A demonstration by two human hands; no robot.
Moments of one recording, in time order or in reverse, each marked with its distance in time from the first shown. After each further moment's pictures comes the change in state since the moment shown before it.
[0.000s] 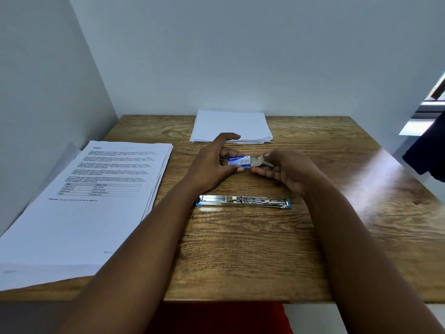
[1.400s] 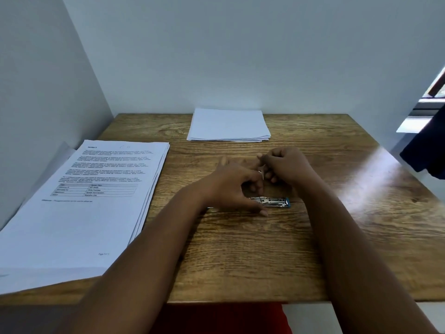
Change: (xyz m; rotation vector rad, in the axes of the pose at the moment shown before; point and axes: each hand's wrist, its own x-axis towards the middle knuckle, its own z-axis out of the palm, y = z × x) left_hand -0.019 0.041 0.014 0.491 -0.496 0.222; right_hand -0.006 0.005 -0.001 -0.640 0.153 -0.276
